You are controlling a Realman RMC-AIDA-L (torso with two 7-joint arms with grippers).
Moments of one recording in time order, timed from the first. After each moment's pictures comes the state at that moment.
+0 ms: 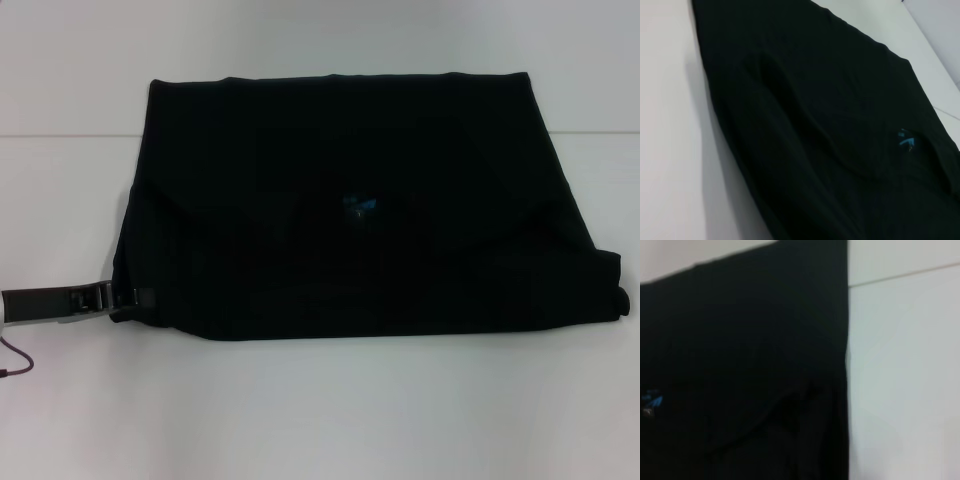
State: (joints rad) left arm -0.55 -1.96 0.59 0.51 2.20 1.29 -2.09; right arm 0.67 1.84 -0.55 -0.77 -2.58 -1.38 2.44
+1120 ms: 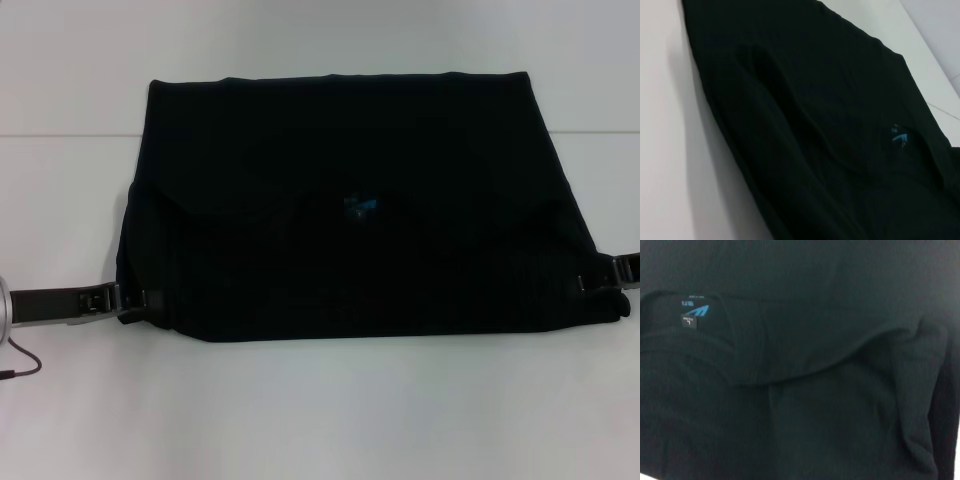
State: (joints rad) left arm -0.56 -1.96 0.60 0.49 2.20 1.30 -2.09; right arm 0.75 1.93 -0.72 -0.66 -2.64 -1.30 2.38
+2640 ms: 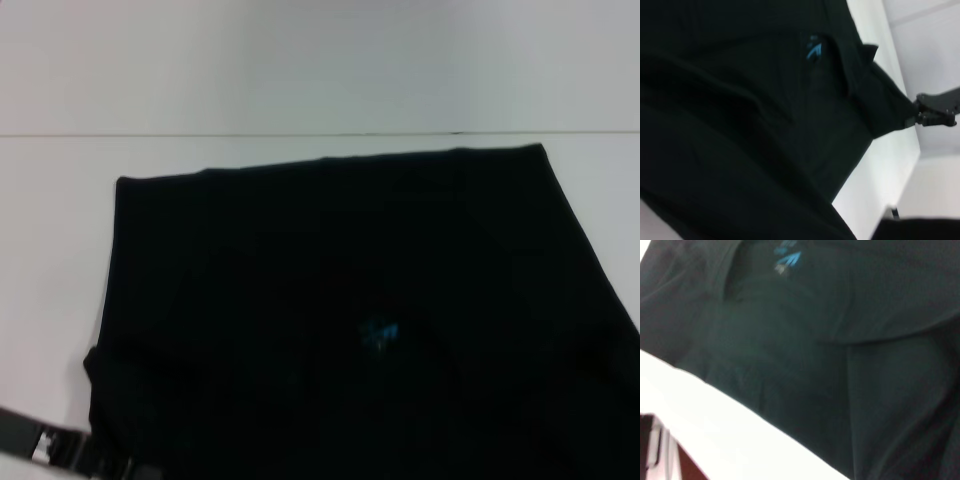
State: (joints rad) left arm -0.57 -1.89 0.62 0.50 2.45 1.91 -2.16; right arm 0.63 1.86 -0.63 -0.65 -2.67 -1.84 2.07
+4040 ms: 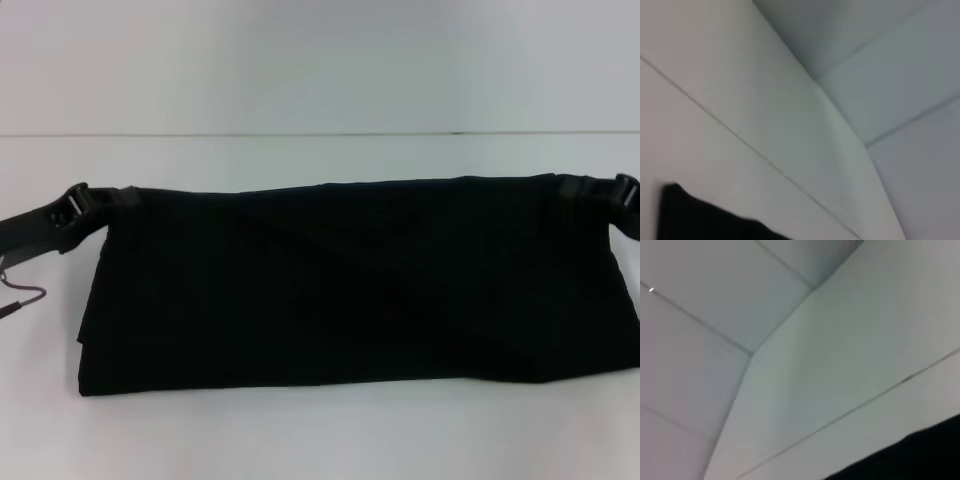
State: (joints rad) left arm -0.61 -1.98 0.11 0.41 2.21 1.31 -2.06; right arm 0.64 1.96 -0.26 -0.39 -2.11 -1.23 2.03
